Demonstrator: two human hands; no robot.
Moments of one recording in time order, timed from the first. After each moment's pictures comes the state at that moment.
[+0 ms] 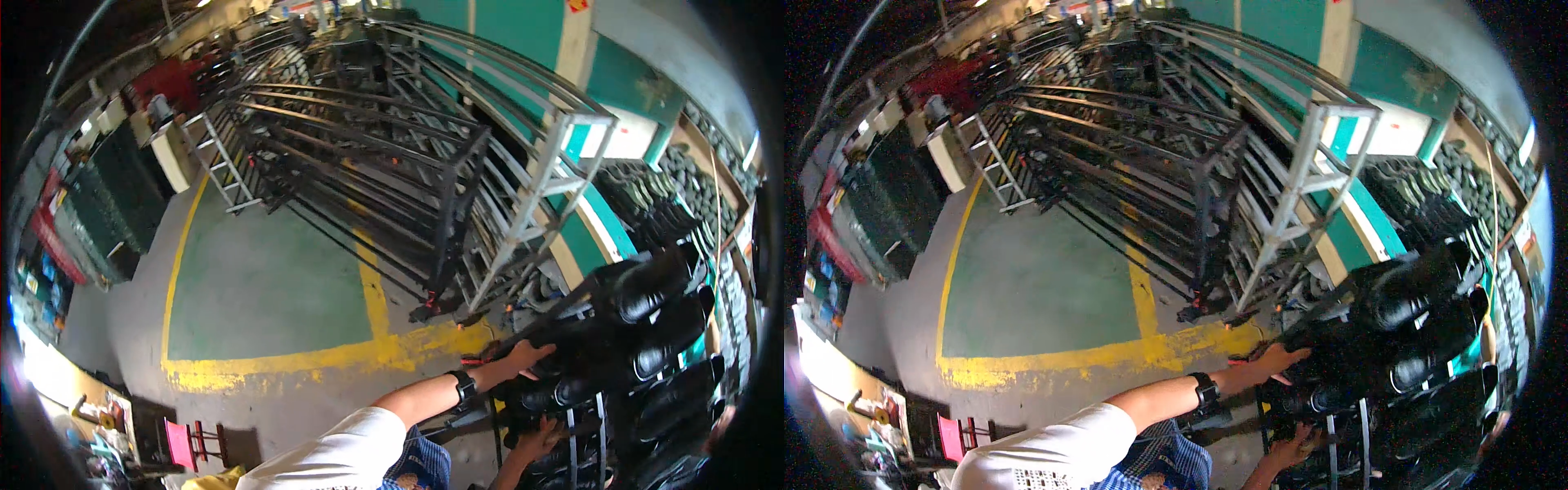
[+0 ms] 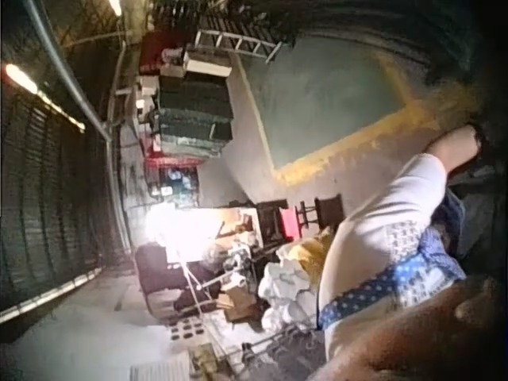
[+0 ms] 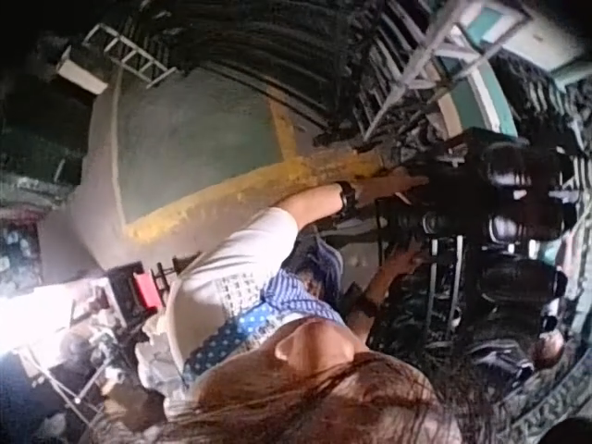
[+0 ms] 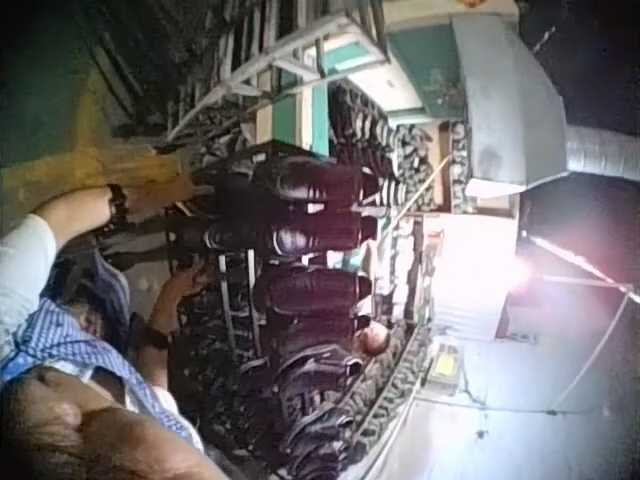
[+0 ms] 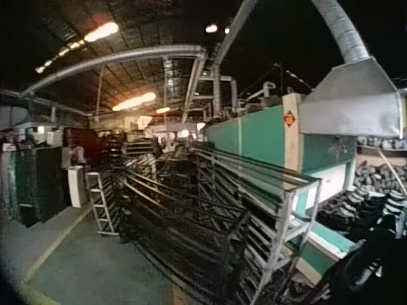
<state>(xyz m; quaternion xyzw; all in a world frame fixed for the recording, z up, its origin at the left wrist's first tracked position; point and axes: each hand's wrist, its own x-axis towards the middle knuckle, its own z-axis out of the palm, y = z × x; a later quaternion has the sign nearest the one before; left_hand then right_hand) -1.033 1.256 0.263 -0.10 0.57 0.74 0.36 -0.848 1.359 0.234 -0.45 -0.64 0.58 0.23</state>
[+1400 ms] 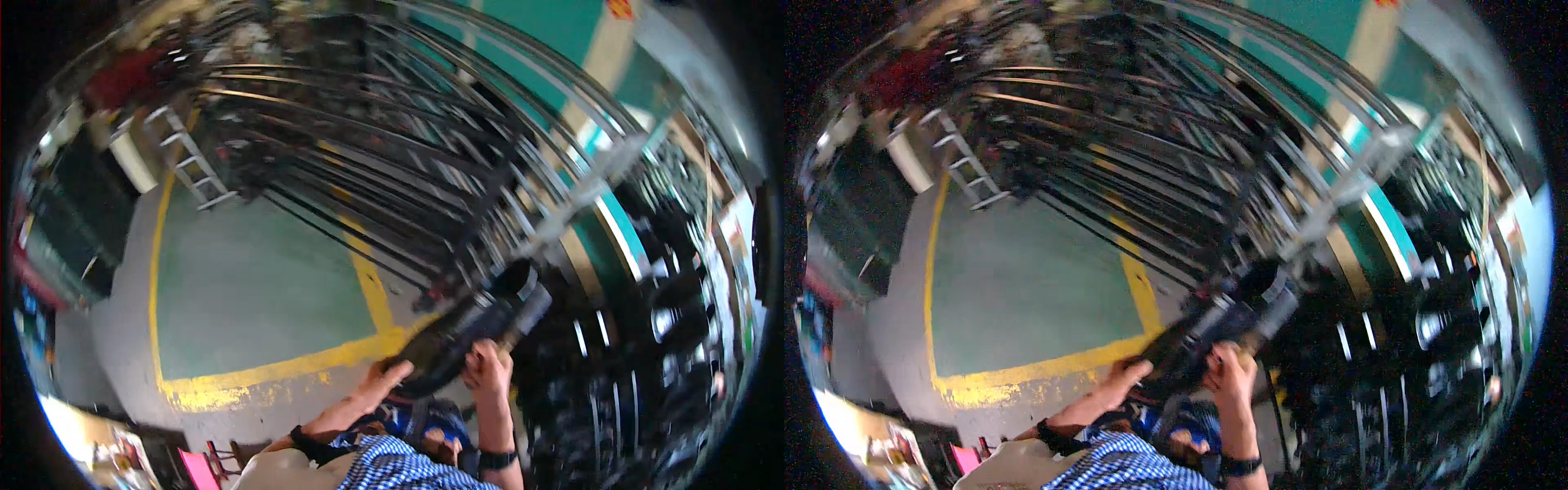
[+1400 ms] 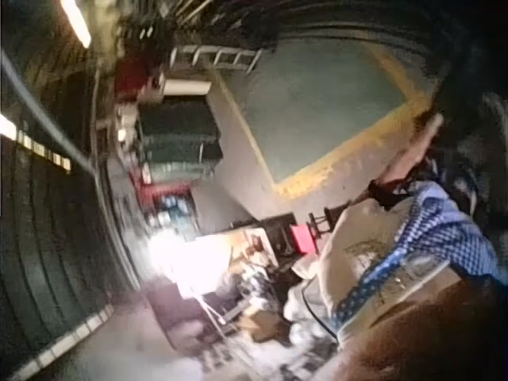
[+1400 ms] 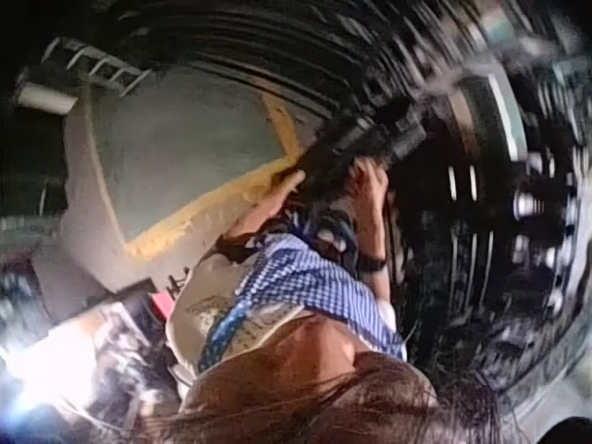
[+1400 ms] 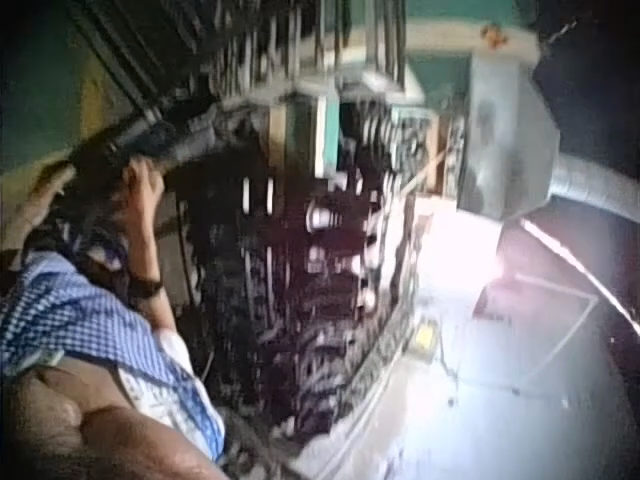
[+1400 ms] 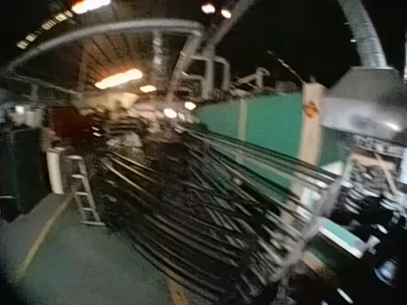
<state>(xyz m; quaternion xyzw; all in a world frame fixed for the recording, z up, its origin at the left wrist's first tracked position) -0.945 0.878 0.339 -0.18 0.60 0.76 0.18 -0.999 1.067 0.389 -0.28 -0.47 0.83 -0.14</state>
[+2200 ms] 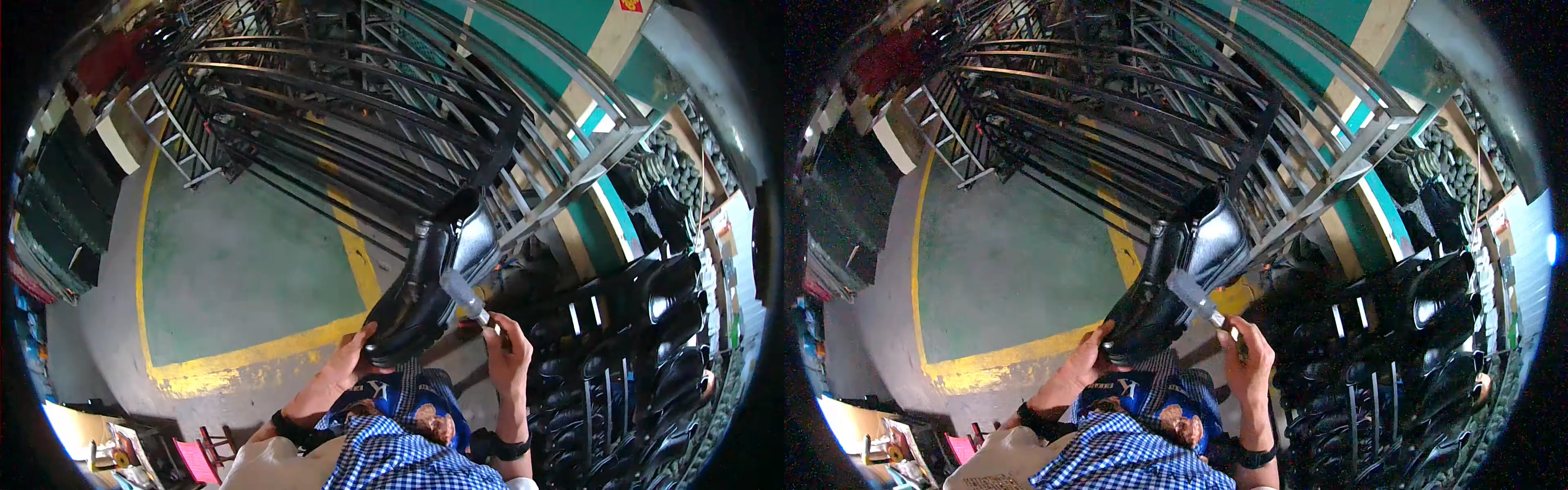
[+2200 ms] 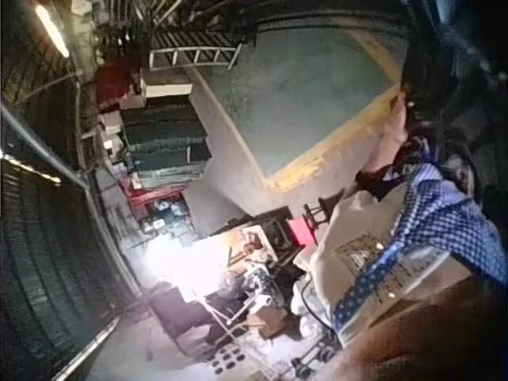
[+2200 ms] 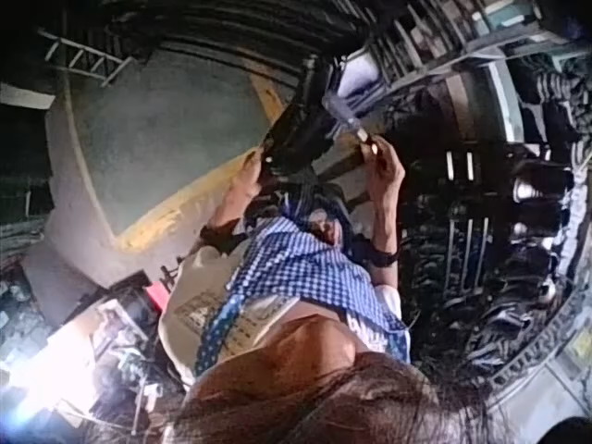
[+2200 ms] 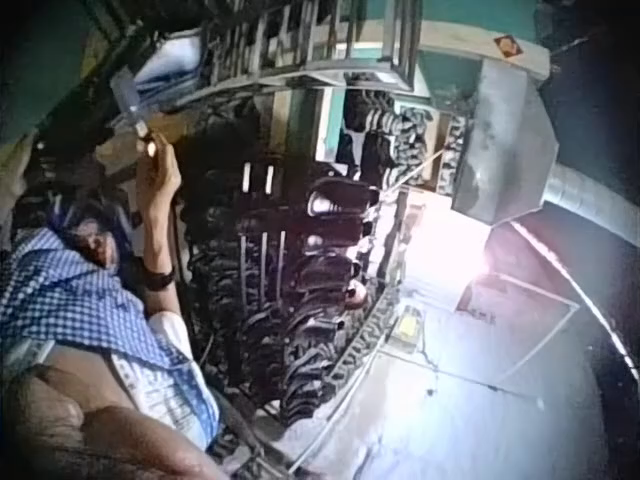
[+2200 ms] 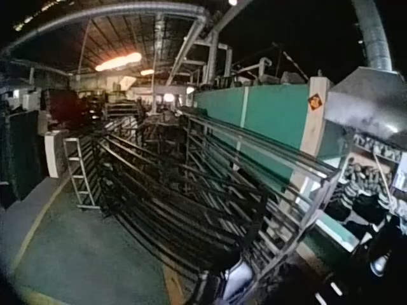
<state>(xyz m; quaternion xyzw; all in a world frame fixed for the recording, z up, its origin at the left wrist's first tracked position) -0.951 0.841 0.349 -0.28 0.32 0.88 0.21 -0.990 1.084 0.406 0.05 -0.88 0.46 0.13</state>
